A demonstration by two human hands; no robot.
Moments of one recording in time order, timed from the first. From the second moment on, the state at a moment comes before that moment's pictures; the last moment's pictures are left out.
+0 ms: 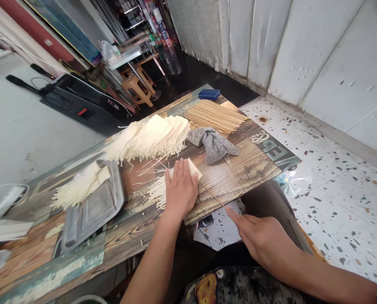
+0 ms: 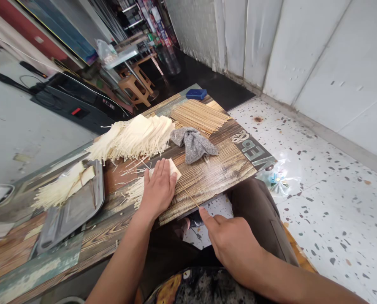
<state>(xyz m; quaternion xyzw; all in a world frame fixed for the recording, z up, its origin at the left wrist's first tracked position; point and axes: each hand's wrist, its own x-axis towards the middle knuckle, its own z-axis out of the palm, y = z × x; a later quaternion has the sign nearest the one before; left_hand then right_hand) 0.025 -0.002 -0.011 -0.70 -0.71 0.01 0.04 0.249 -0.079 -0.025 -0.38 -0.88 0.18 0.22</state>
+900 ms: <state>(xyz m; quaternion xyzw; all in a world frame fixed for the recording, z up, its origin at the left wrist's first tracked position) 0.029 -0.001 -0.010 -0.70 -0.72 0.00 0.02 0.229 -0.073 -0.020 -0.38 -0.90 0.15 0.15</state>
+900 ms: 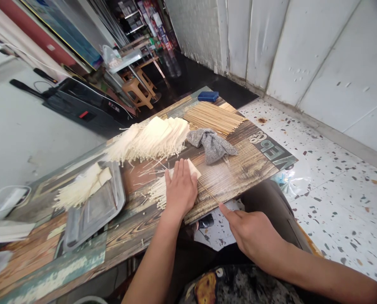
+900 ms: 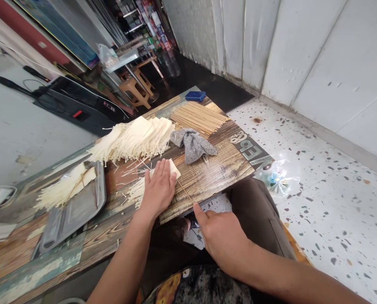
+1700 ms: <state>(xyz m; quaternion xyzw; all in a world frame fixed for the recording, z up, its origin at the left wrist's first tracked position) 0.014 -0.033 -0.008 -0.78 -0.62 -0.01 0.05 0.235 -0.070 -0.024 -0.37 -0.91 0.09 0.18</state>
